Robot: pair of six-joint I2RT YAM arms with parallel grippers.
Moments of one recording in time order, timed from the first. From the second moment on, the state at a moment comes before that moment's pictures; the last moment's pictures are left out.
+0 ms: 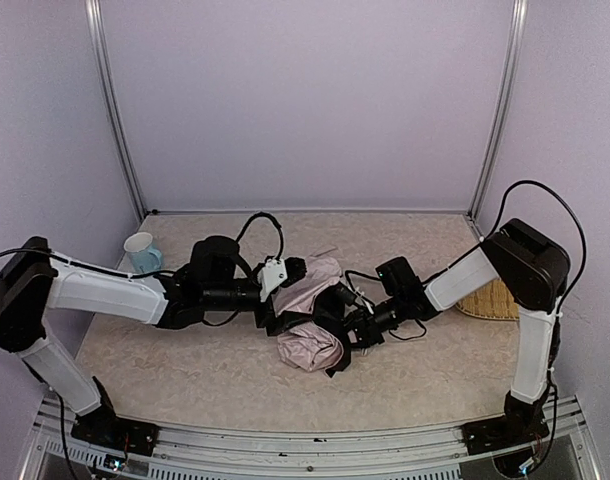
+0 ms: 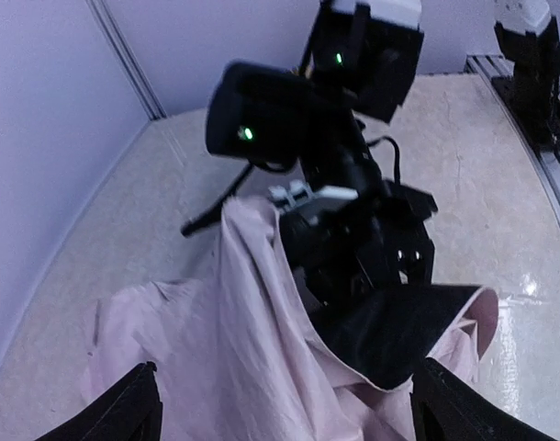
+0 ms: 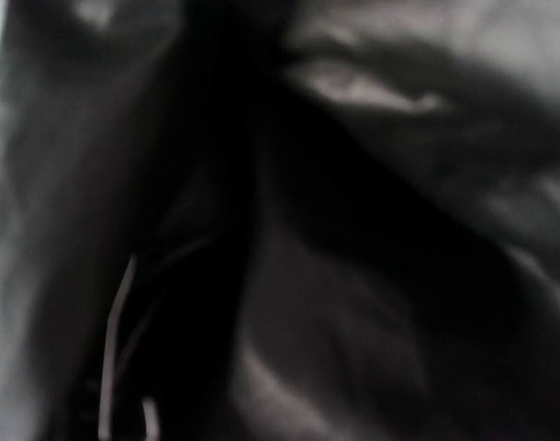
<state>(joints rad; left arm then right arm) -0.85 1.54 0.82 0.43 0.35 0.45 0.62 2.00 0.89 0.26 -1.14 -0.09</state>
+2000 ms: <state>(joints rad) -0.64 2.23 1.51 -0.36 0.84 0.31 1.01 1.89 1.04 0.07 0.00 -0.61</state>
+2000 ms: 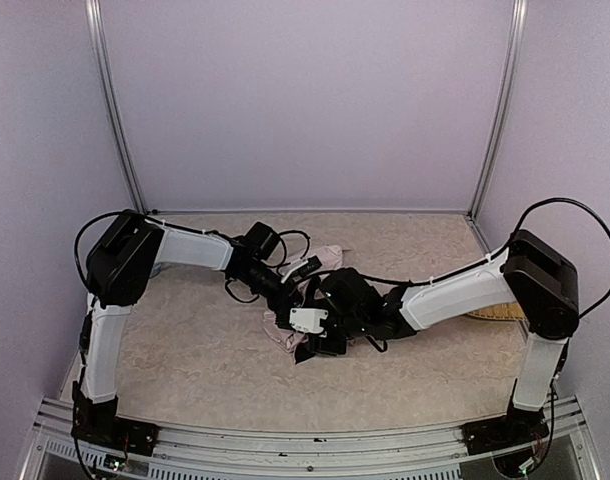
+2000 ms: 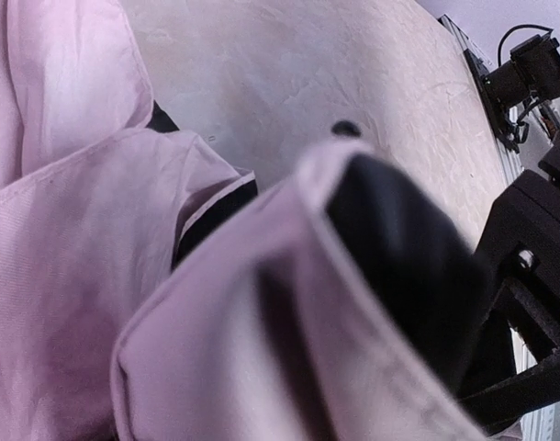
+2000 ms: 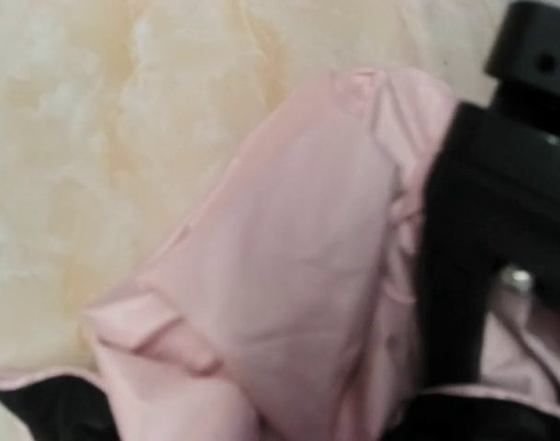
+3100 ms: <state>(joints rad) -0.66 1.89 1.16 -0.08 0.73 0.17 0.77 1.47 0.97 -0.18 -0.16 -0.44</state>
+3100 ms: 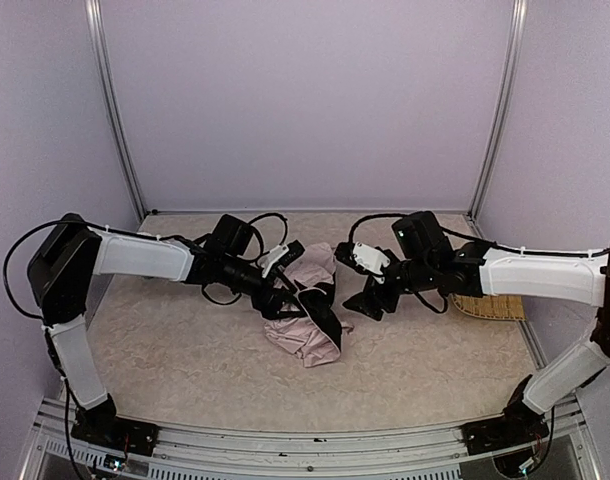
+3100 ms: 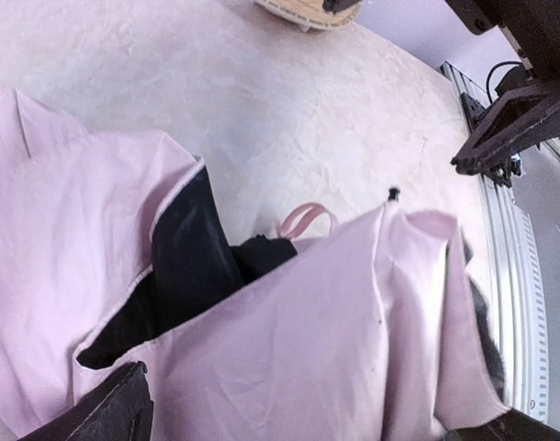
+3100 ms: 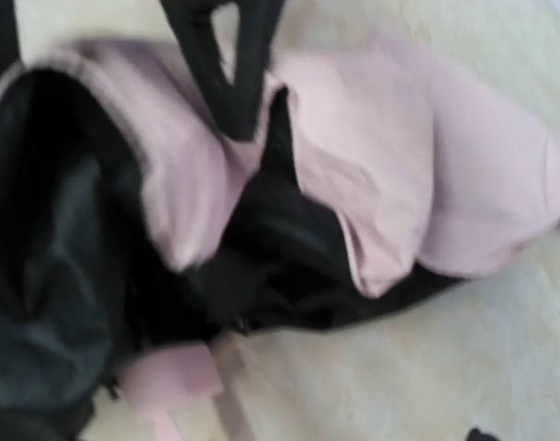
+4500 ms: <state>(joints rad) -0.73 1.50 0.75 0.20 0.46 0.26 0.91 1.60 1.05 -0.05 -0.25 -0.01</state>
